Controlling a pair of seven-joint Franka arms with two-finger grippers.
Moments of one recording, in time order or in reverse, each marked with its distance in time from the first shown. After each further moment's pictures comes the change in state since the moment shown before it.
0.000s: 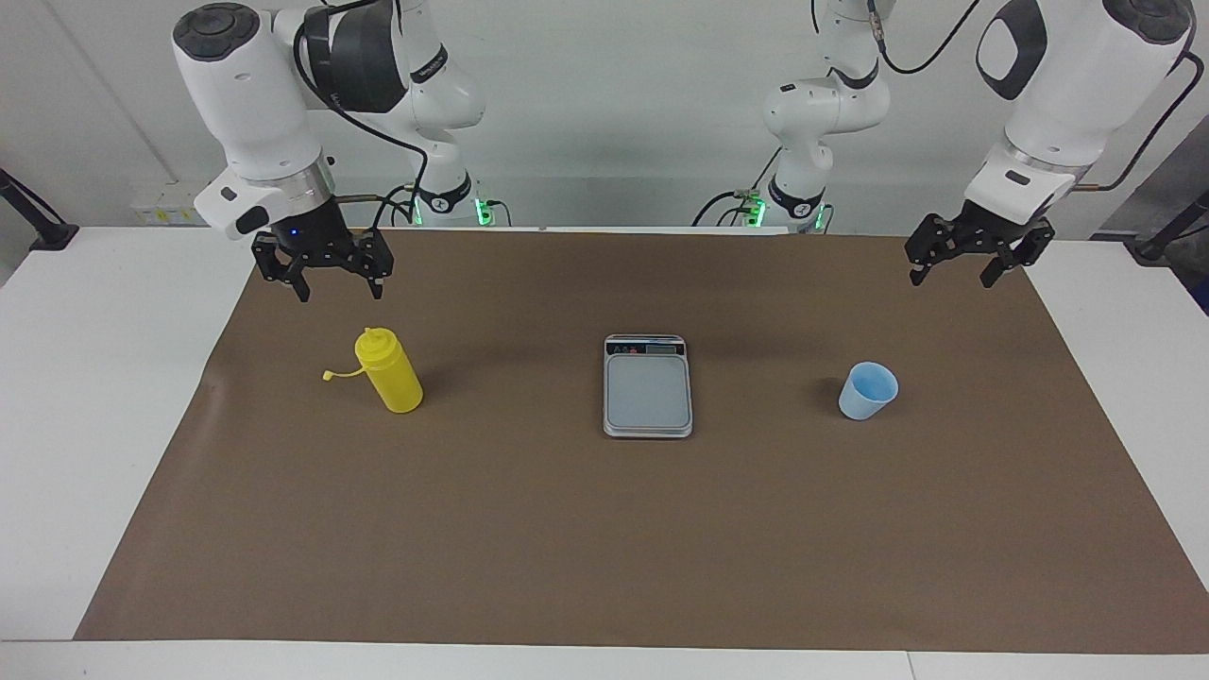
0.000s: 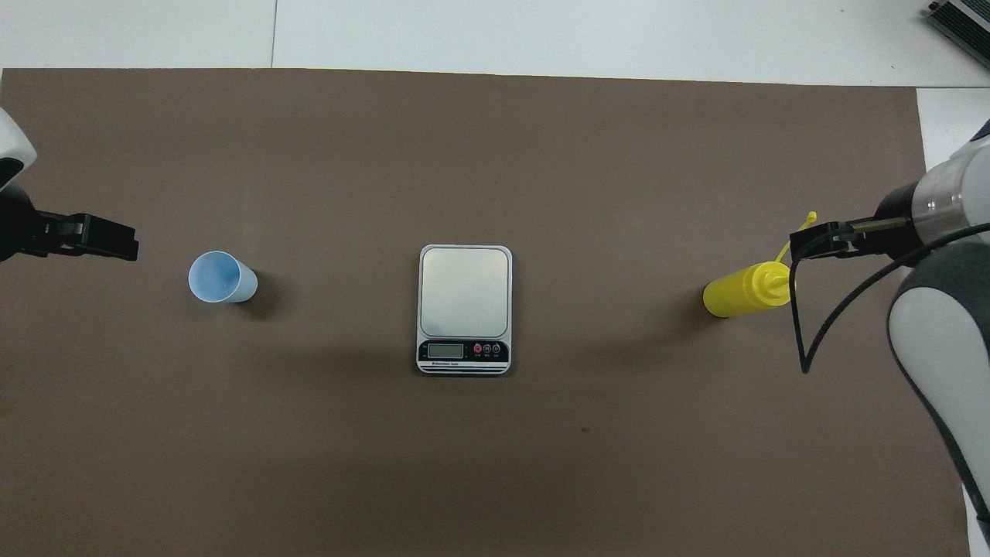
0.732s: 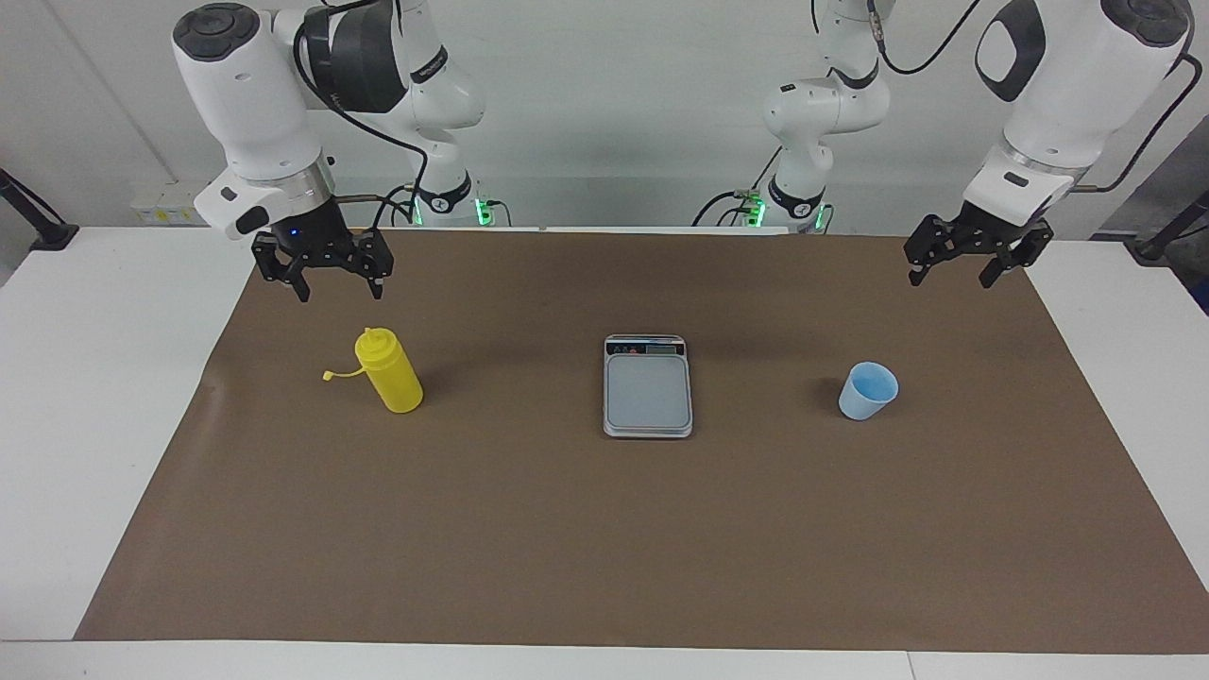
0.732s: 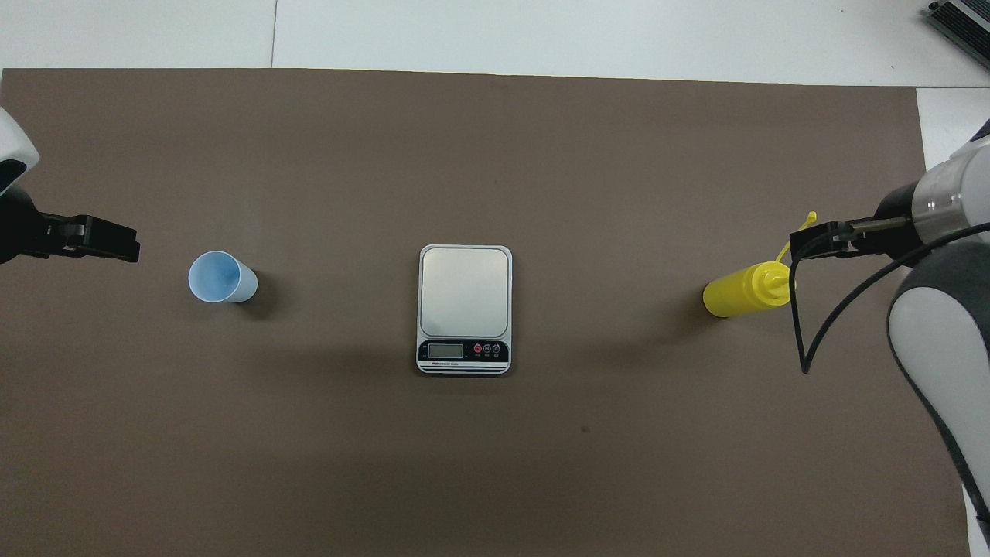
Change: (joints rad) left arm 0.000 -0.002 0.000 -0.008 0.000 0.002 0.000; right arm 0.000 0.000 0.000 0.000 0.000 0.000 0.000
